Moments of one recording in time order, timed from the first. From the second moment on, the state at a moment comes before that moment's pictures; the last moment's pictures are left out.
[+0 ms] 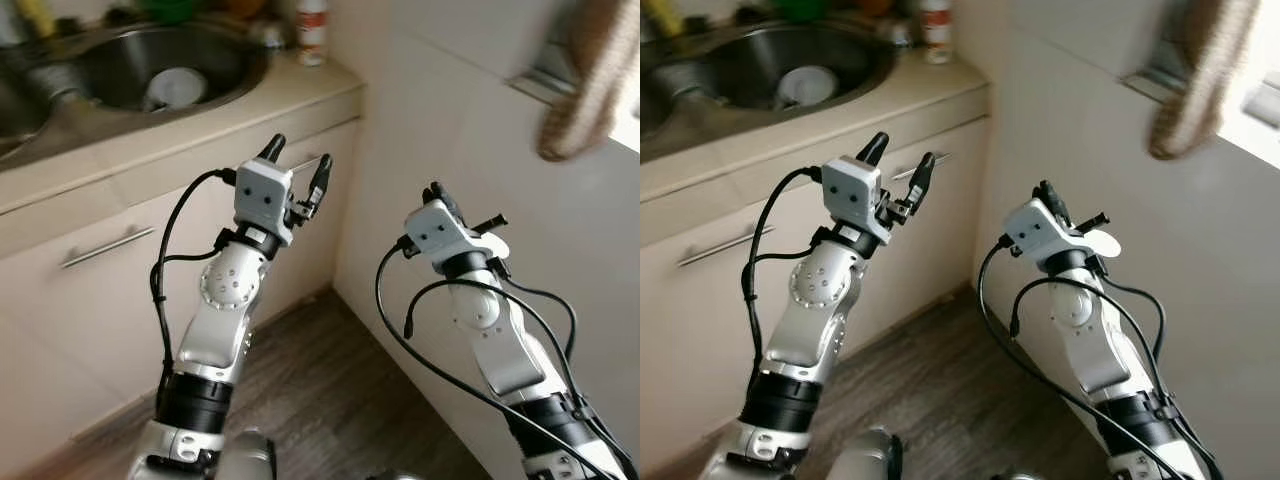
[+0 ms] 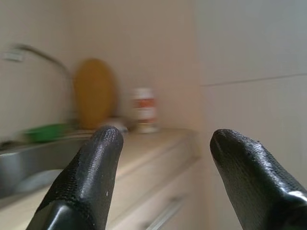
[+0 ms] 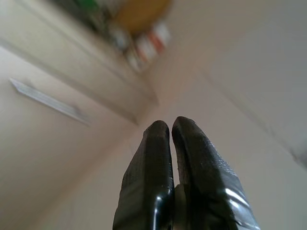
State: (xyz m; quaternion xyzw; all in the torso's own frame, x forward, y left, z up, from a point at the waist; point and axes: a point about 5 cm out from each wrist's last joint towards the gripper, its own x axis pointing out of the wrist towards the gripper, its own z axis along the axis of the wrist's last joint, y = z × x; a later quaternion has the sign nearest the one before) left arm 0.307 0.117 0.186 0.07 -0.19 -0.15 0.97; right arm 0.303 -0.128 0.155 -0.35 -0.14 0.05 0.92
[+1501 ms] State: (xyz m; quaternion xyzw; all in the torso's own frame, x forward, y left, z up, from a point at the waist) left arm 0.306 0.099 0.186 0.06 -0.21 -0.17 0.96; right arm 0.292 -0.134 0.183 -0.36 -0.26 0.03 0.90
